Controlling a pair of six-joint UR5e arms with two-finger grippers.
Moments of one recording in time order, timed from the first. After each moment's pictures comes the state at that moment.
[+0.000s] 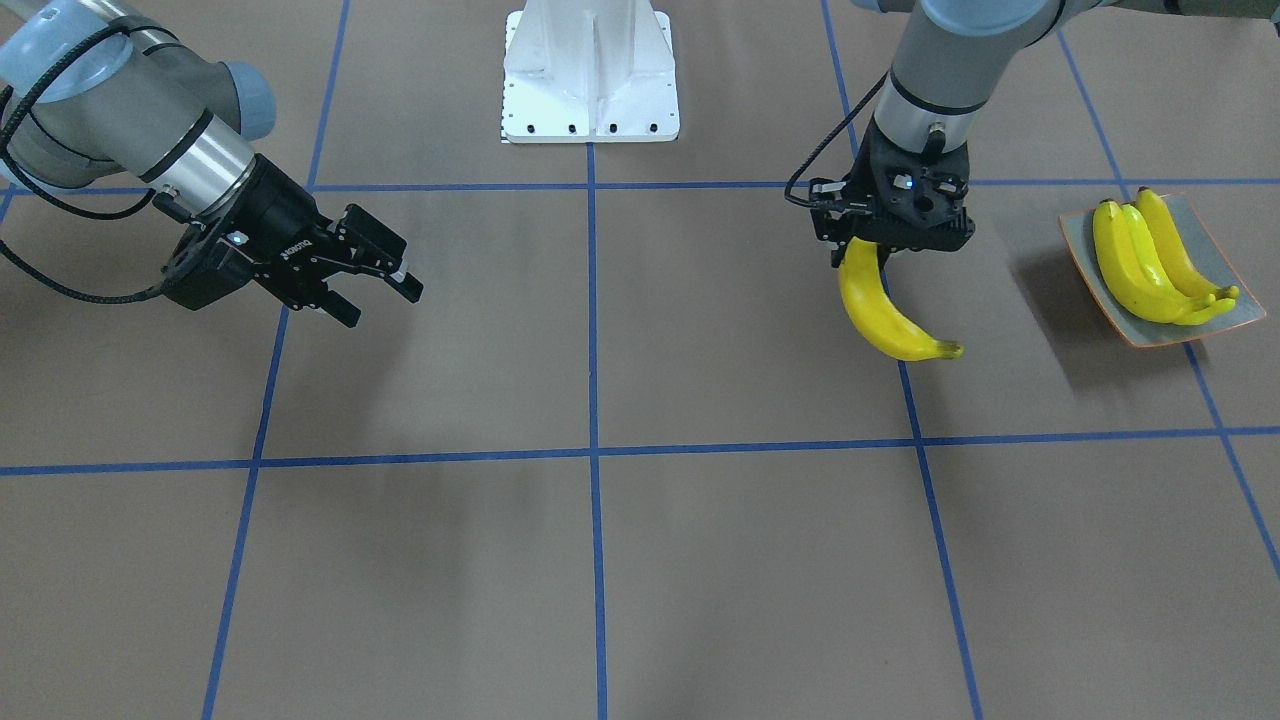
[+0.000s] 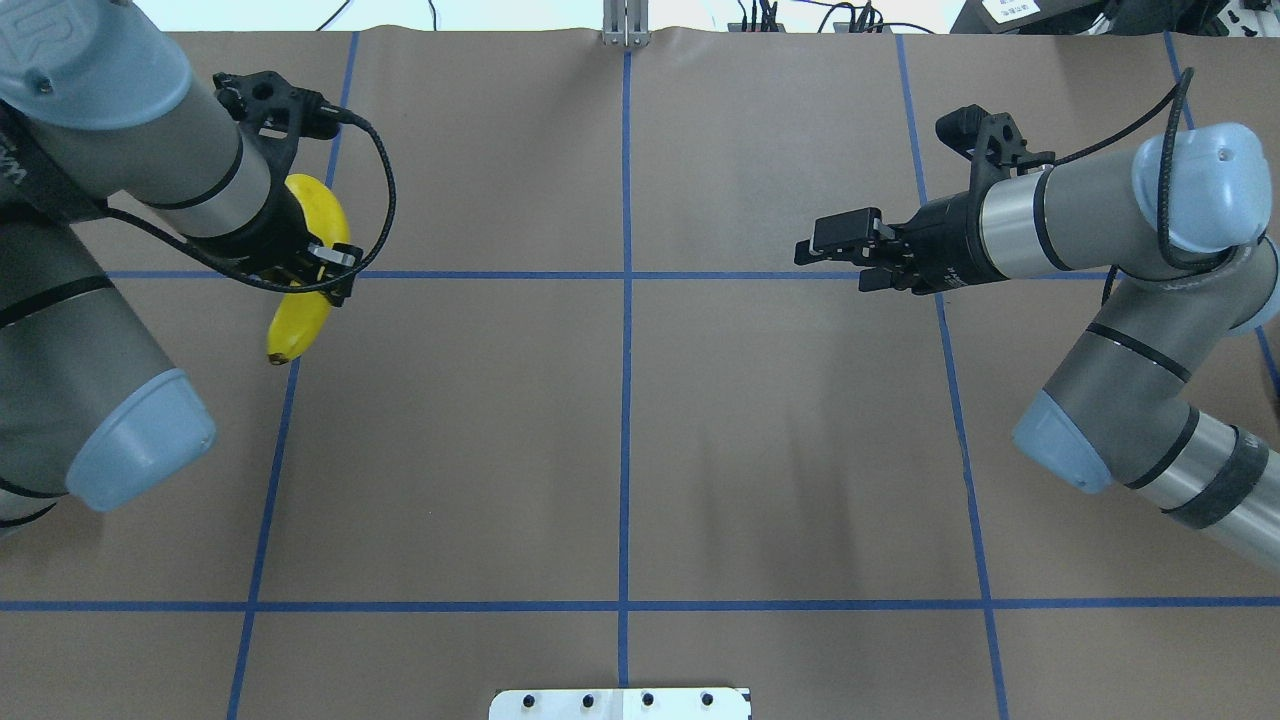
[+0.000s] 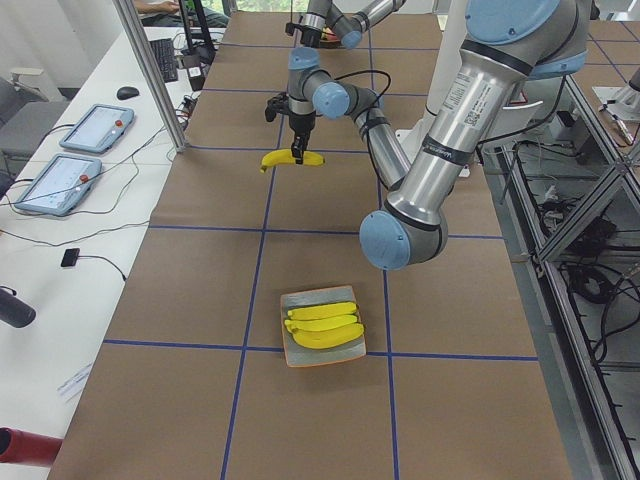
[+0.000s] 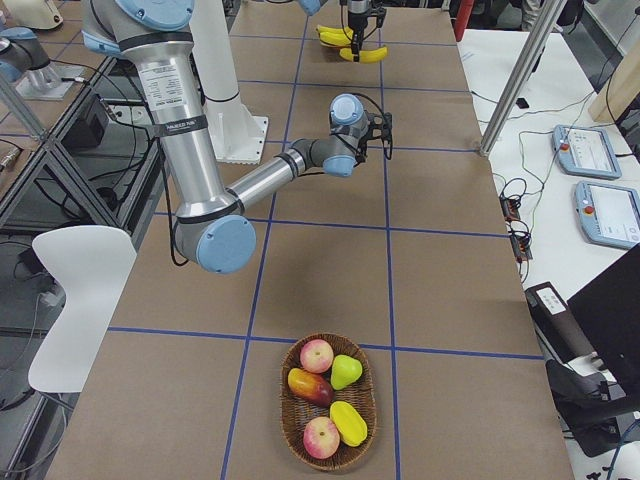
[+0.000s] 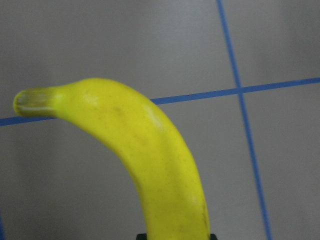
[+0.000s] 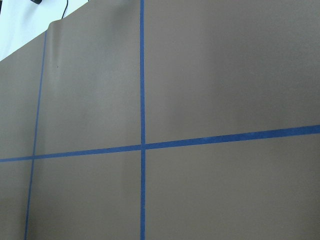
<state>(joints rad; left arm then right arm) -0.80 -2.04 -2.04 -1.21 -1.97 -0.71 0.80 -1.29 1.77 -0.72 2.09 1.43</state>
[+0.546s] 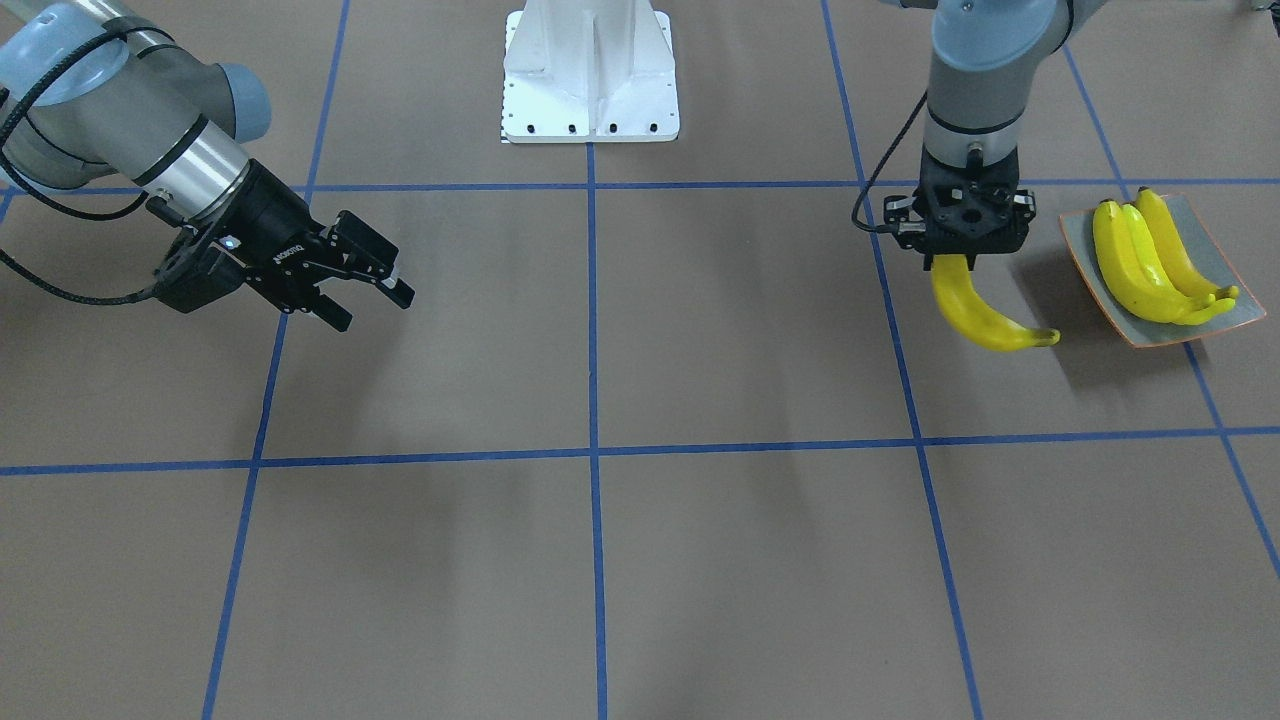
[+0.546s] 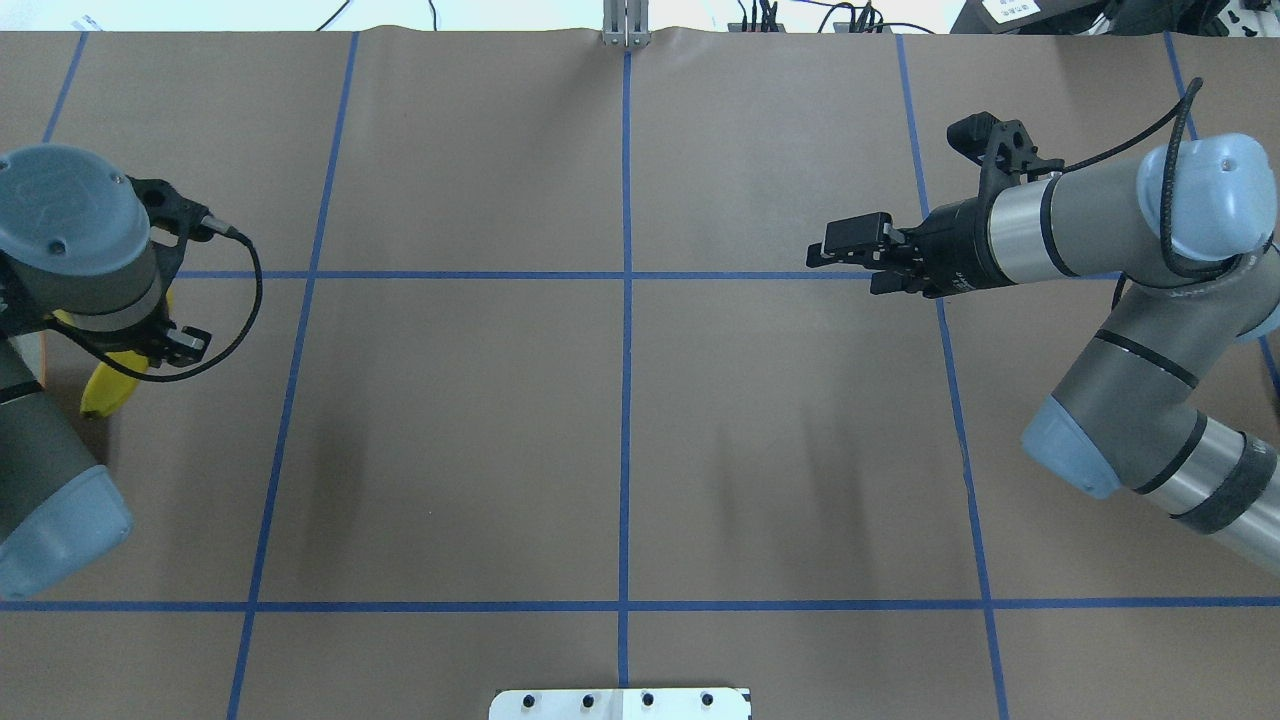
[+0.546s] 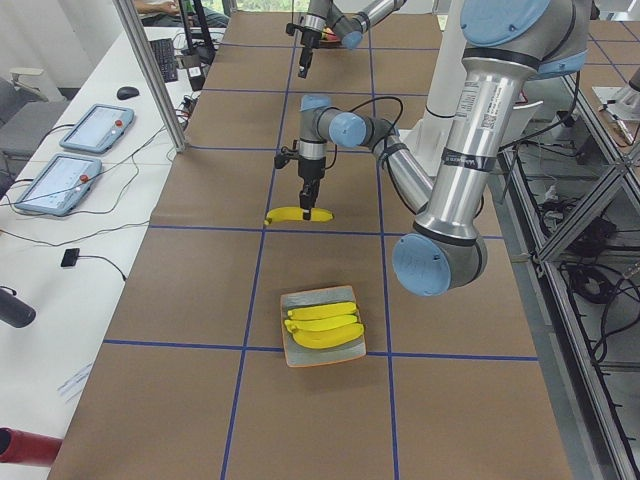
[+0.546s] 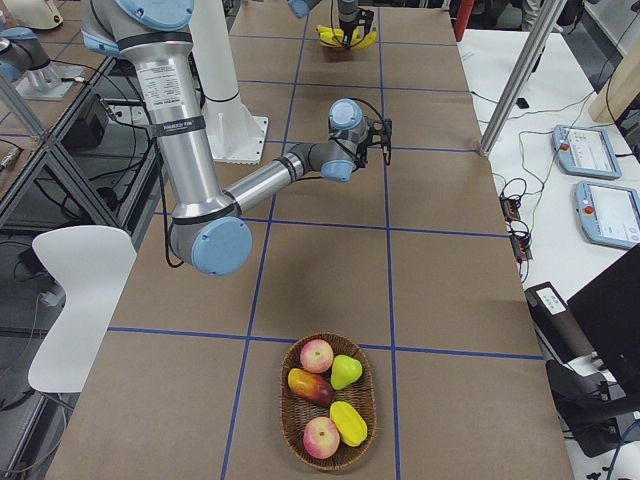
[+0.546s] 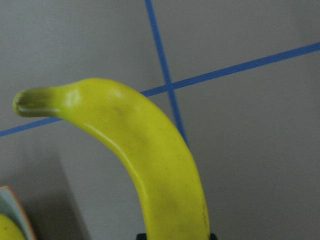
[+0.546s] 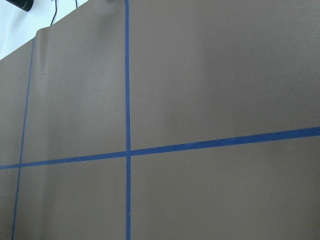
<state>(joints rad) -0.75 -1.80 -2.08 -1.08 -1.72 -0.67 0.80 -1.30 1.77 -0.72 2.07 1.43</state>
